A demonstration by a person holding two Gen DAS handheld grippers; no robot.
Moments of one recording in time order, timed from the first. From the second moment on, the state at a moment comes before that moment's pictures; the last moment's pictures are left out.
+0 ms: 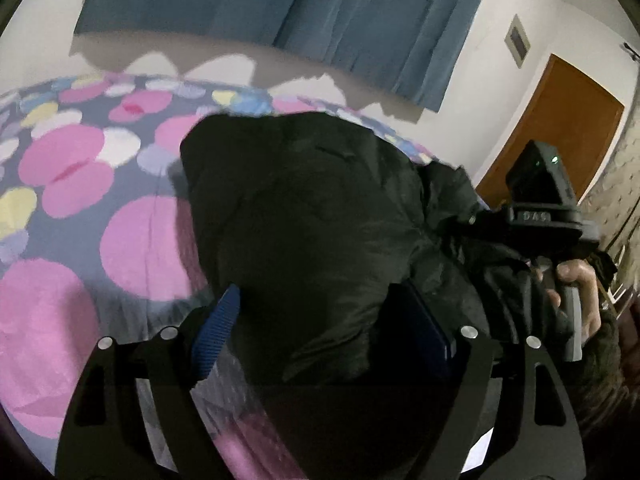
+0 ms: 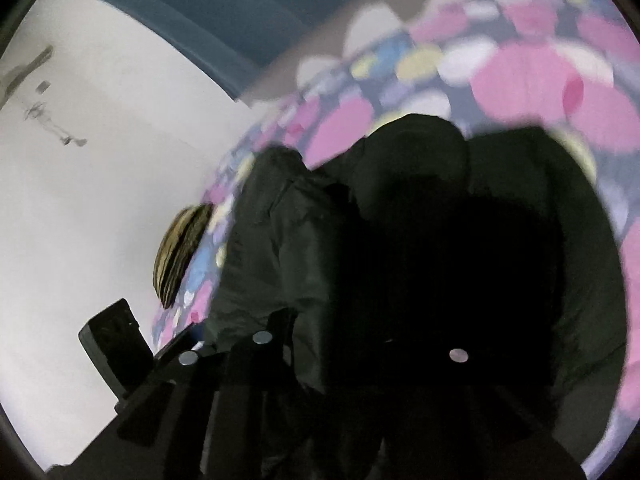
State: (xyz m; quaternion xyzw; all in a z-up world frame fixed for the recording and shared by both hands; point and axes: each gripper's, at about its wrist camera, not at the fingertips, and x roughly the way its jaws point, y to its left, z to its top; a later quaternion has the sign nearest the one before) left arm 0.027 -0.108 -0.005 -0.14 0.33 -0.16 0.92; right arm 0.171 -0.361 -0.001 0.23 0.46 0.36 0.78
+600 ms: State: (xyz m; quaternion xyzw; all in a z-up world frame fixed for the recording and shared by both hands) left arm 0.067 -0.173 -0.011 -0.15 0.37 -0.20 0.89; right arm 0.197 -0.489 -0.075 0.33 0.47 0.30 0.76
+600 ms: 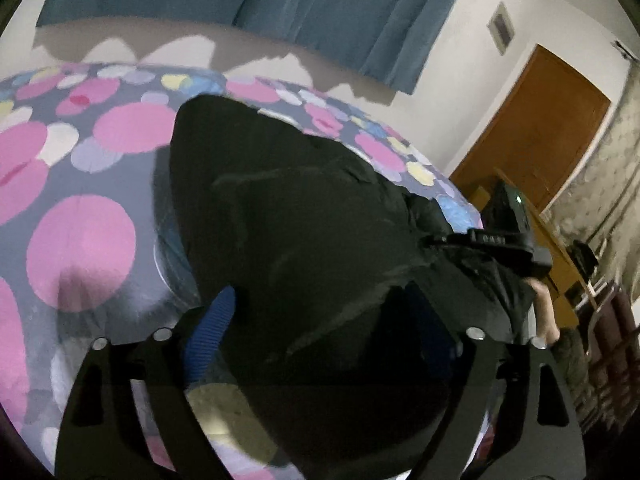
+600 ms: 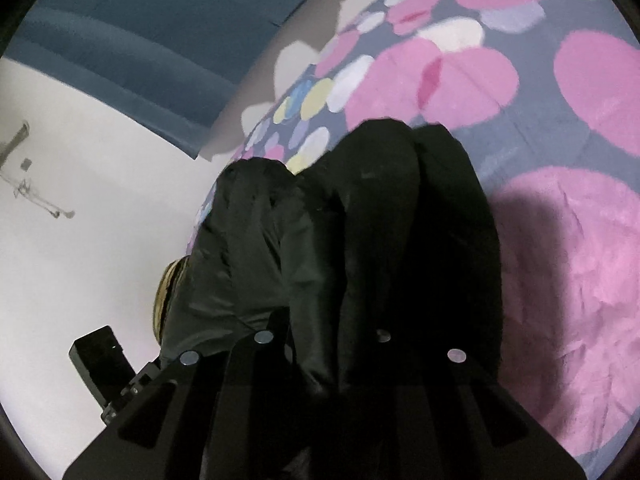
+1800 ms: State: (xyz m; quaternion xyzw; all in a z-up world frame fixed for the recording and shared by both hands) left arm 0.084 -0.177 -0.038 -0.14 0.44 -0.15 0.88; right arm 0.199 -0.494 -0.089 0.35 0.49 0.29 0.74
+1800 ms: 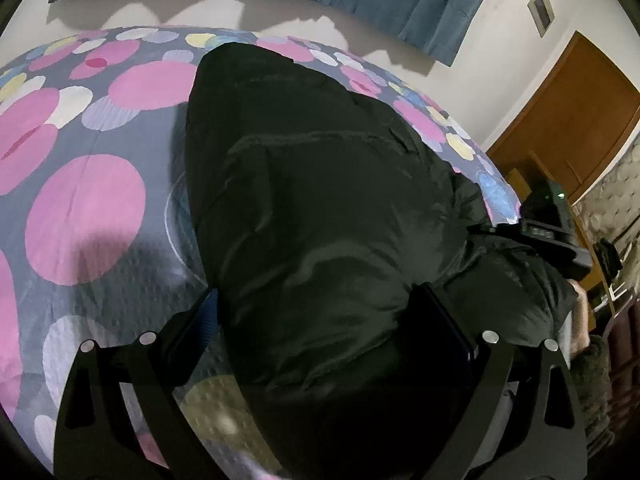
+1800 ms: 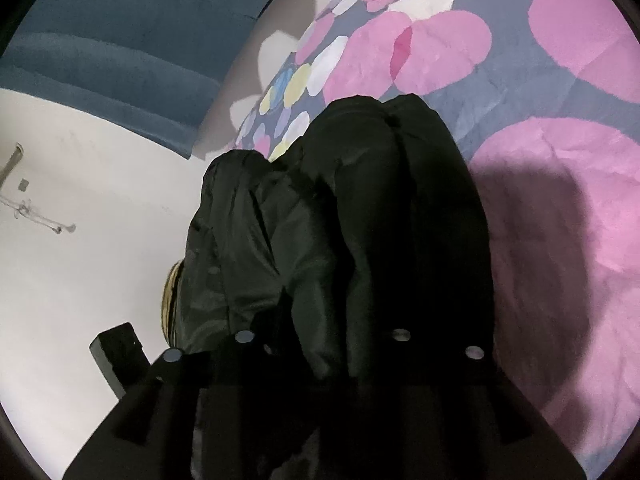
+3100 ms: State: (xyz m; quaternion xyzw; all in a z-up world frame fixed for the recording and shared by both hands) left arm 0.080 -0.204 -0.009 -0.08 0.42 -0.18 0.89; right arm 0.147 -0.505 -0.100 0.25 0.53 0.22 0.78
